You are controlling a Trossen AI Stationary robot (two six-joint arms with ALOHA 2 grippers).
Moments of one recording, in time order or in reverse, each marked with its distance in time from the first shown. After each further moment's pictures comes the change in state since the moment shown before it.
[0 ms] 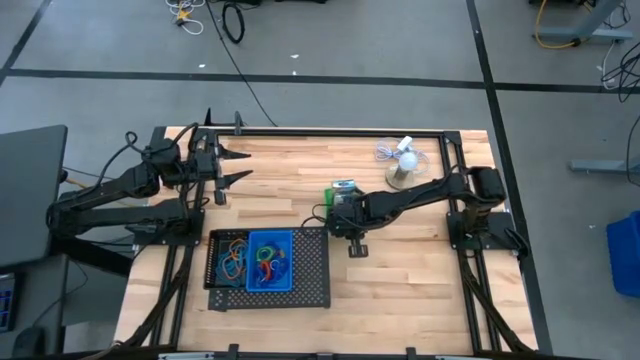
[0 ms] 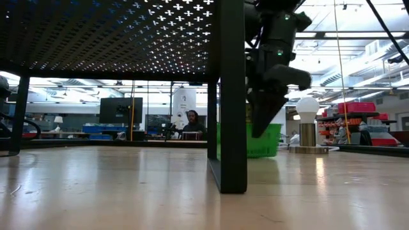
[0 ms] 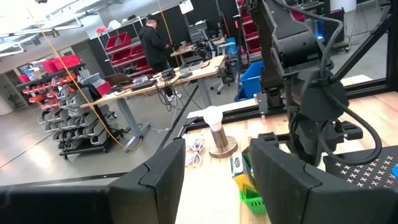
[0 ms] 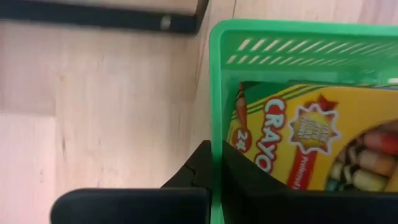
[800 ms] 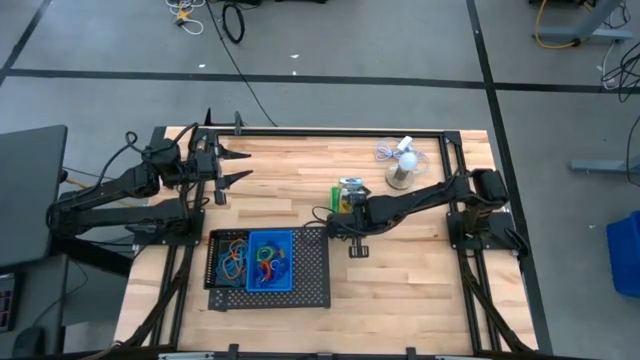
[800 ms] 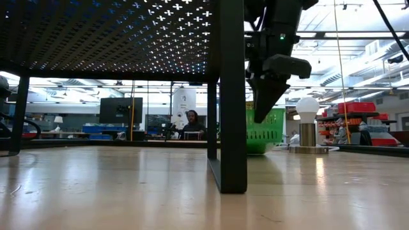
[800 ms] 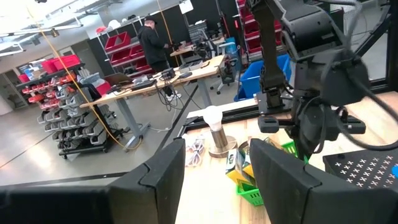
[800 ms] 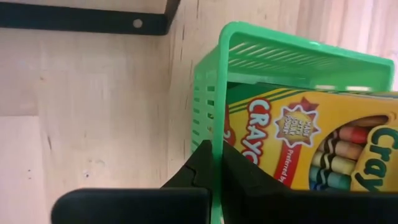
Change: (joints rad) left arm 0.000 0.000 -0.001 -0.001 0.000 0.000; right arm 0.066 -0.012 0.088 -0.143 0.178 0.098
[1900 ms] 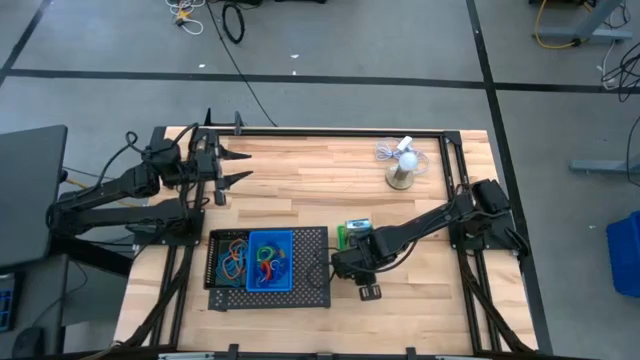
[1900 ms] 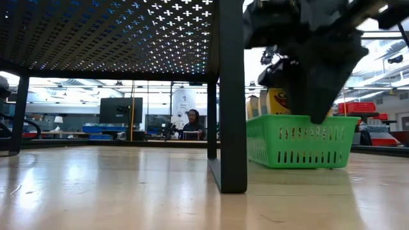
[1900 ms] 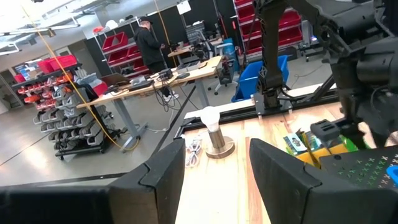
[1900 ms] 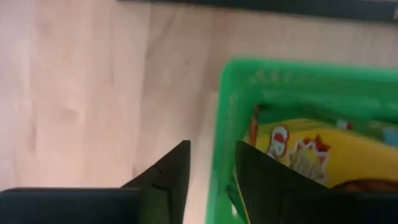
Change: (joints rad) left arm 0.000 0.000 0.000 0.000 0.011 -0.006; right arm 0.201 0.031 -0.008 0.065 -0.350 0.136
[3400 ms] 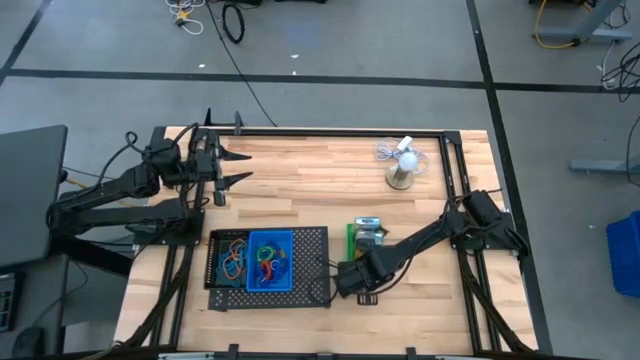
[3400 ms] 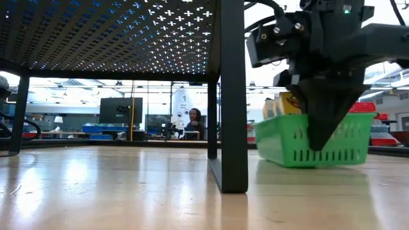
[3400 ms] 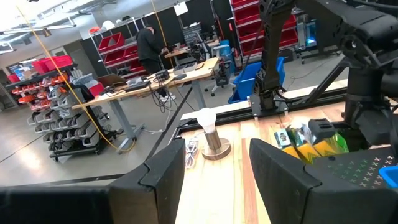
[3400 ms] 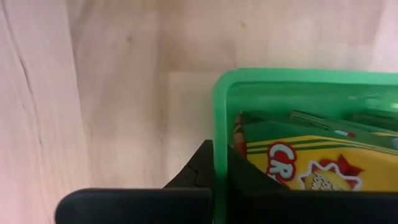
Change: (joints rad) left arm -0.001 0.000 0.000 0.001 0.016 -0.009; right arm 0.098 0.105 0.058 -0.117 0.247 0.230
